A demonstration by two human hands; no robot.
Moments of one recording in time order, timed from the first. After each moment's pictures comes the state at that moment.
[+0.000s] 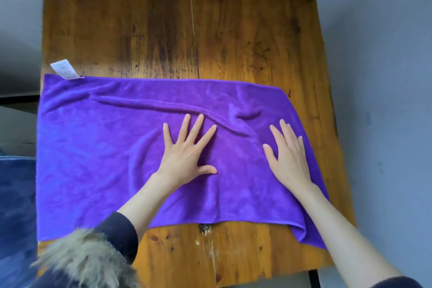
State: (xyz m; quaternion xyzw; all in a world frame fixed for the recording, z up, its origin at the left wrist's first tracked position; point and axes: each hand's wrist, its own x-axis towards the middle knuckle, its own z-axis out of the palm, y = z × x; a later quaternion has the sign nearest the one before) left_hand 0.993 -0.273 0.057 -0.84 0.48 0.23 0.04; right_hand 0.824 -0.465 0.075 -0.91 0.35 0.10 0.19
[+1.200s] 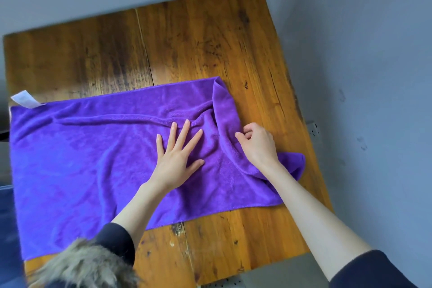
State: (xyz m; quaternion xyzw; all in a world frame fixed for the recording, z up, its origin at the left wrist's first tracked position) left_hand 0.952 -0.314 0.056 -0.85 0.45 0.27 -0.06; right_hand 0.829 -0.486 0.090 -0.76 0.51 0.06 0.40
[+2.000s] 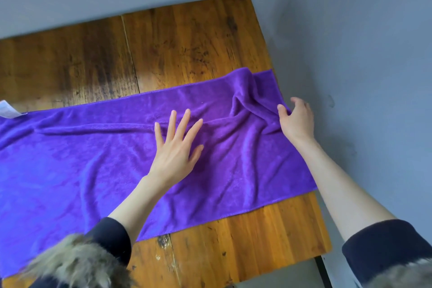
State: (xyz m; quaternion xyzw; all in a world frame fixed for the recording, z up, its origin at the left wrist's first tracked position) left_hand 0.949 -0.364 0.075 -0.85 0.48 0.17 -0.08; right_hand 0.800 -0.601 0.087 -0.76 0.58 -0.03 0.29
